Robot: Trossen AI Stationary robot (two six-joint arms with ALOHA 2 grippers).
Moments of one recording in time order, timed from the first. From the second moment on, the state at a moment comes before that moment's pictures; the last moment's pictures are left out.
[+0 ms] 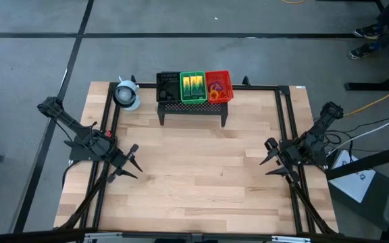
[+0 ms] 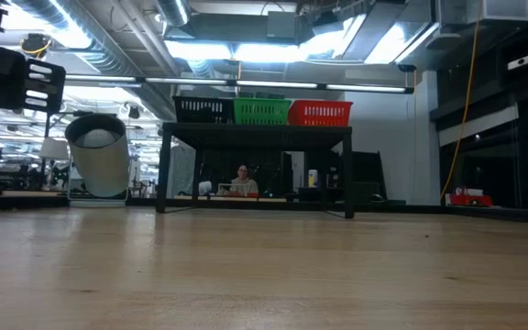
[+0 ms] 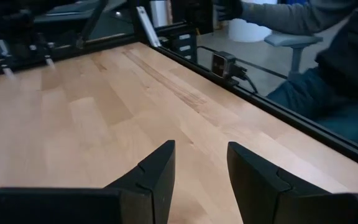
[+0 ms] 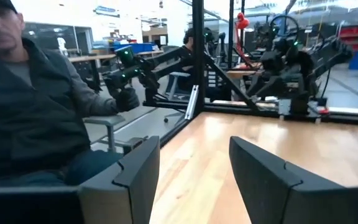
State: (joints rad) left arm -0.57 0.29 0.01 0.01 -0.05 0.06; right arm 0.83 0.00 0.02 0.05 0.36 0.03
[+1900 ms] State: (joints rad) left arm -0.49 0.29 0.01 0.02 -0.03 0.44; right arm 0.83 0.15 0.02 0.05 0.35 0.02
